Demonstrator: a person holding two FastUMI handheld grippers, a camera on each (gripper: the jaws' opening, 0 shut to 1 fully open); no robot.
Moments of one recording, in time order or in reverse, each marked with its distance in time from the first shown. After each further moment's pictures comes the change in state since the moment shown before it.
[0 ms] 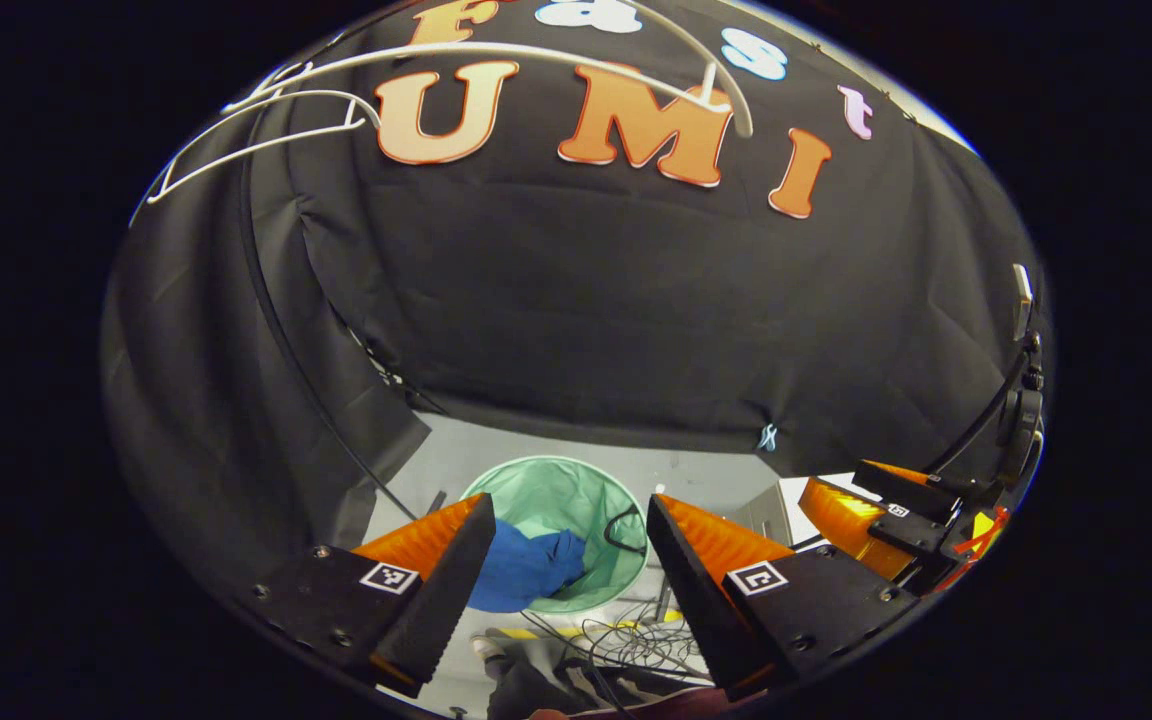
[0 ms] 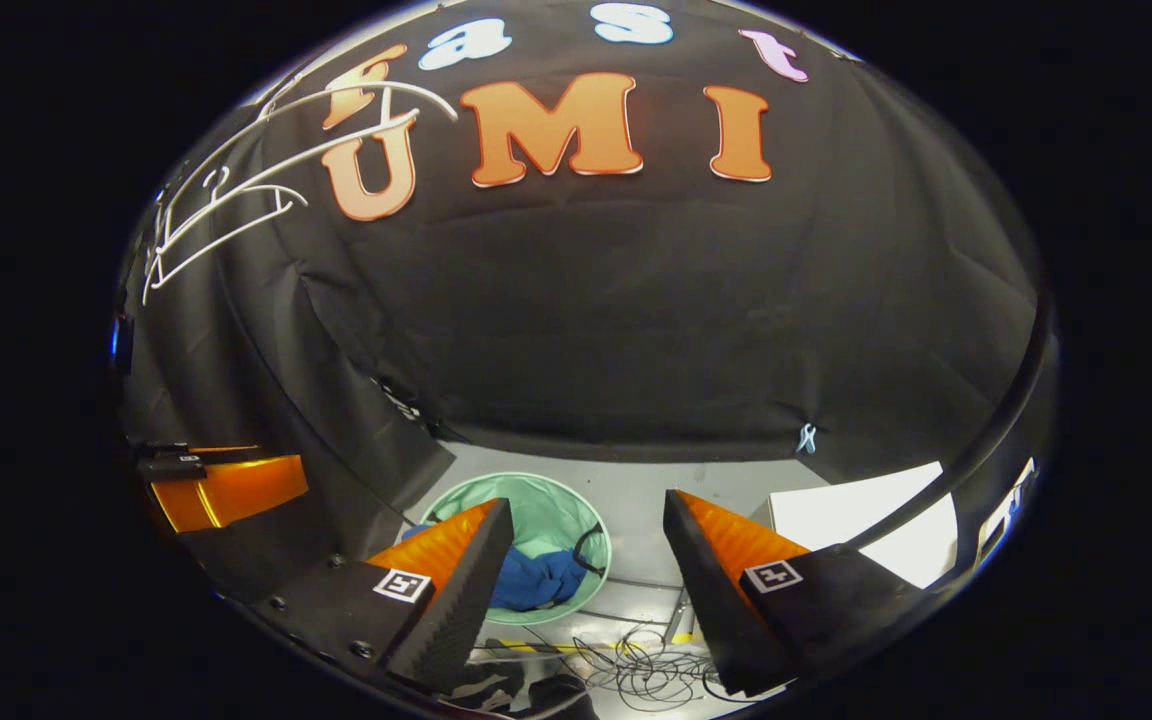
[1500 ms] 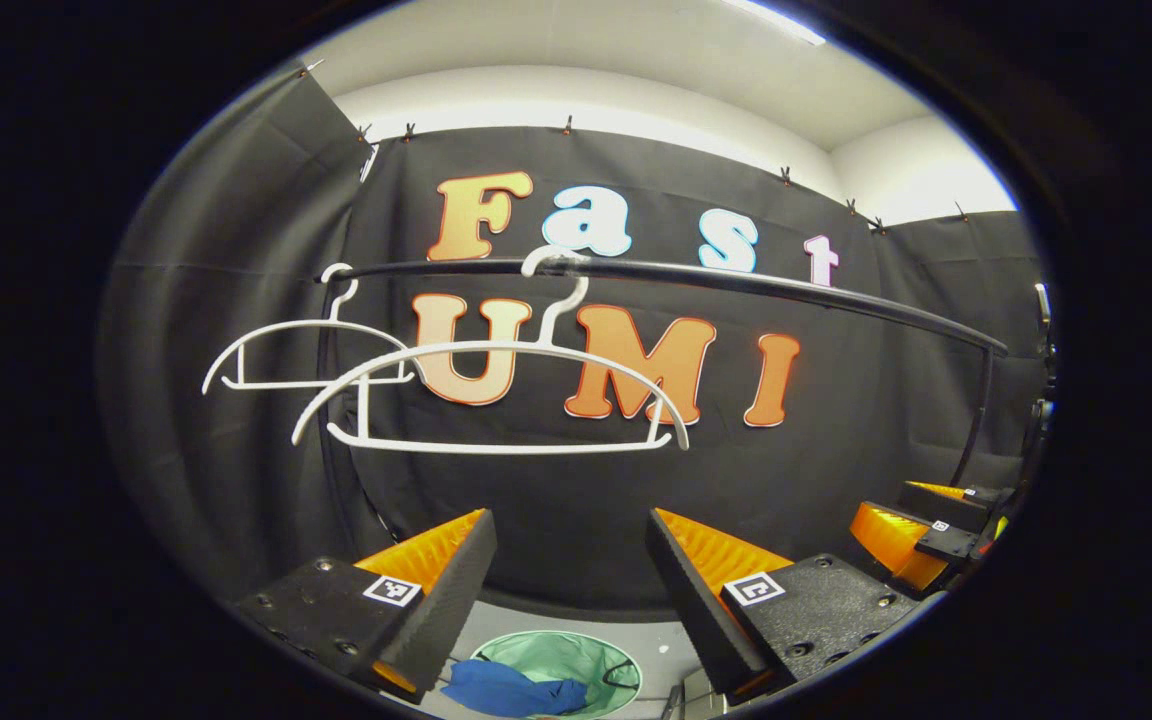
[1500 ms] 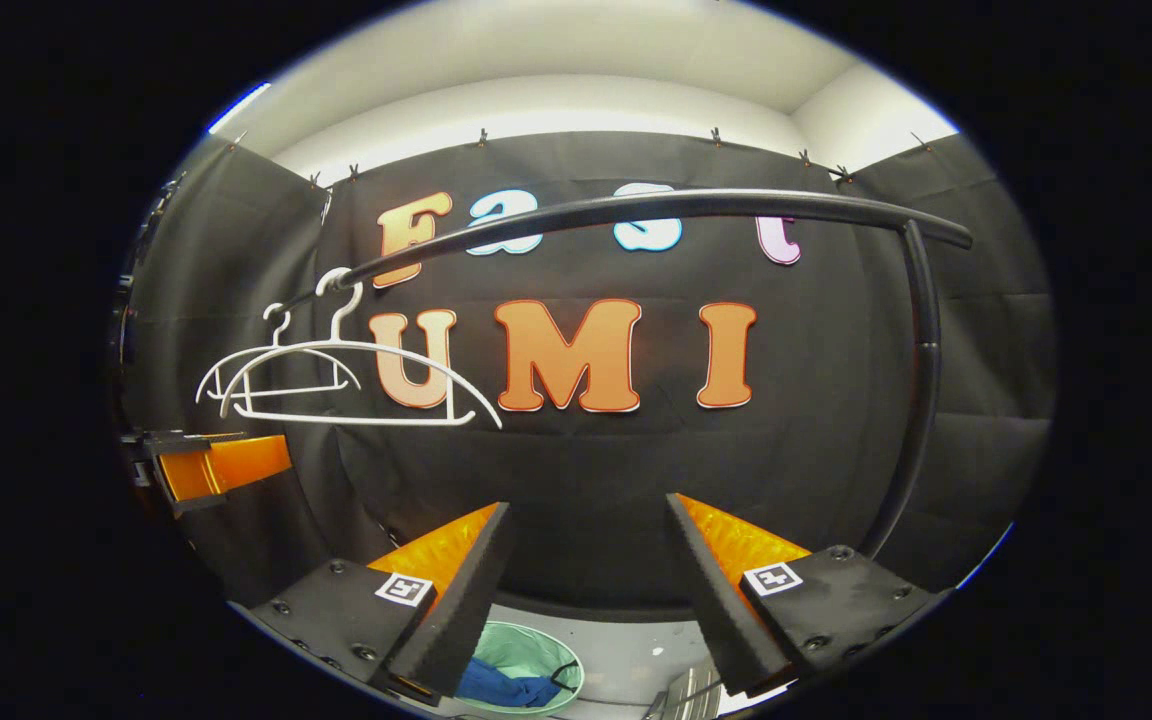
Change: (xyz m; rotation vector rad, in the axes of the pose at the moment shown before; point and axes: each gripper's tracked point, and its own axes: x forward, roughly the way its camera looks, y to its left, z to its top) left arm -0.152 0.000 0.172 0.011 -0.632 0.063; right arm -0.165 -0.002 0.171 -0.096 -0.546 0.020
